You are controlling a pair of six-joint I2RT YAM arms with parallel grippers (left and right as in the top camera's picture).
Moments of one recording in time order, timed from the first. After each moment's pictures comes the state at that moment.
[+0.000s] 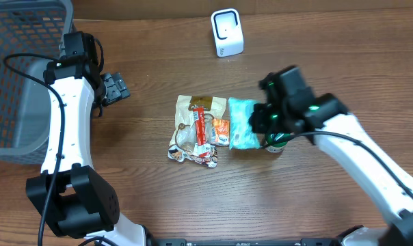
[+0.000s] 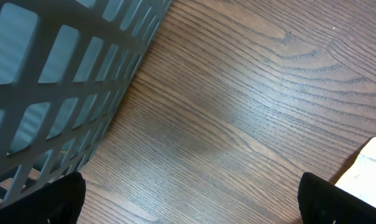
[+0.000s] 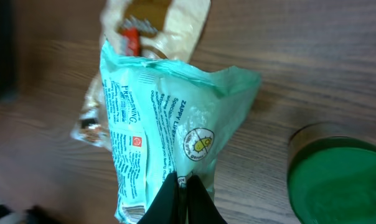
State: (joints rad) left arm 0.20 1.77 1.60 -1.11 -0.19 -0.31; right arm 0.50 1.56 1.24 -0.78 -0.29 0.49
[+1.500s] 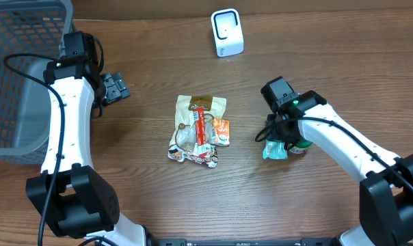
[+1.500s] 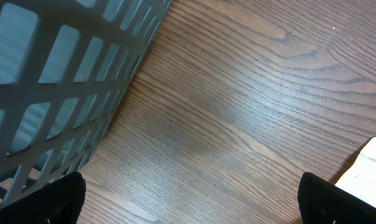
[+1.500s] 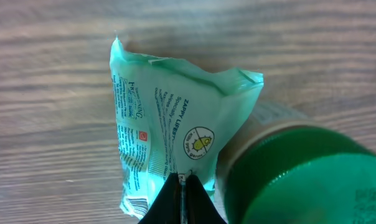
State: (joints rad) left arm 0.20 1.77 1.60 -1.11 -0.19 -0.31; right arm 0.47 1.73 1.18 -0.92 0.11 0.57
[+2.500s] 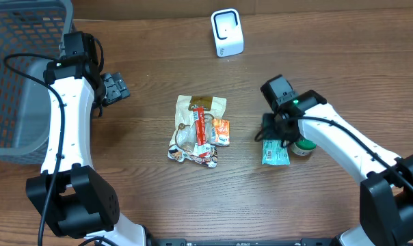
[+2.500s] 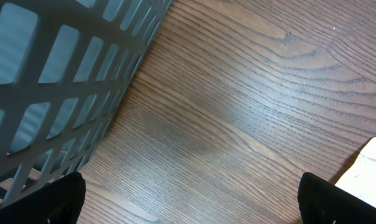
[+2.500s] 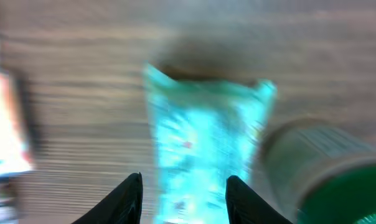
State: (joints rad) left arm 0.20 1.77 1.60 -1.11 -0.19 -0.31; right arm 0.47 1.73 1.22 -0.86 0.00 0.51
